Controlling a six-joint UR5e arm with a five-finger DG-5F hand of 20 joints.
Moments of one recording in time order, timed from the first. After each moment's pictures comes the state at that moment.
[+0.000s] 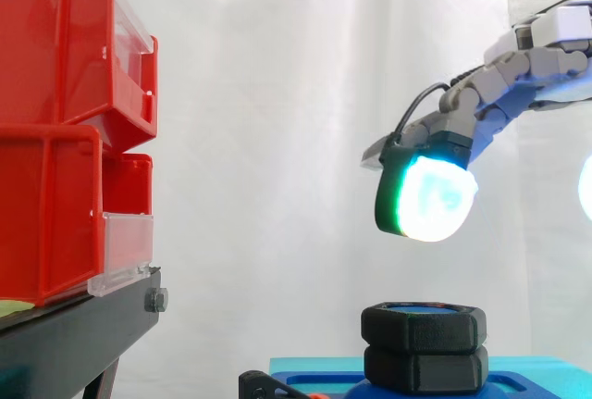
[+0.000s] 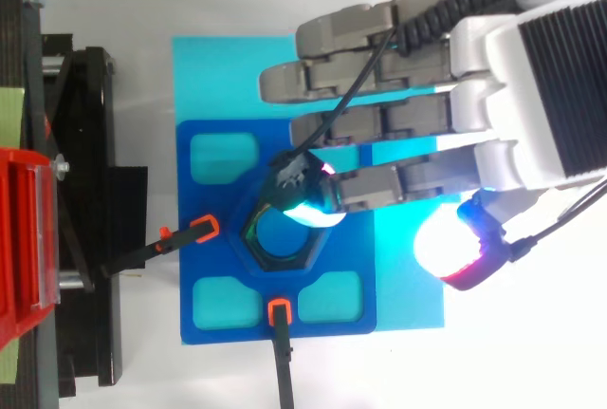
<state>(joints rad) -0.04 -2.09 -1.19 -3.15 -1.97 -1.62</state>
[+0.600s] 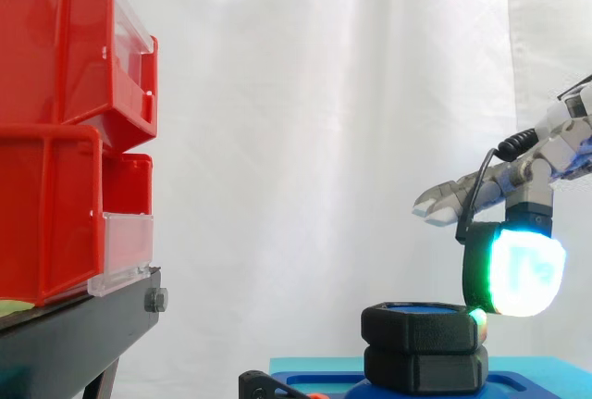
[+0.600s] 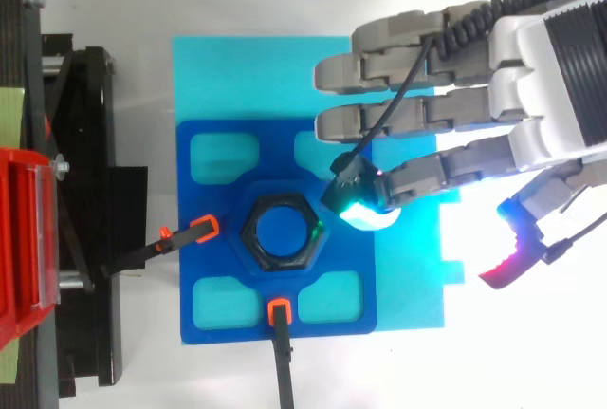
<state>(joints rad) -0.04 -2.03 -1.35 -3.10 -1.92 -1.42</state>
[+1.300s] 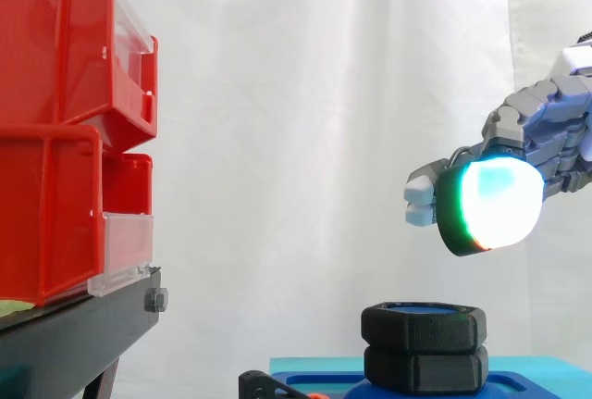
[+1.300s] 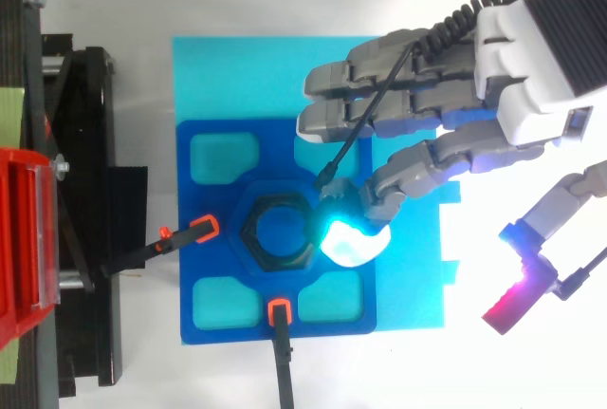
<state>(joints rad) -0.03 -2.03 -1.35 -3.06 -1.87 -1.00</state>
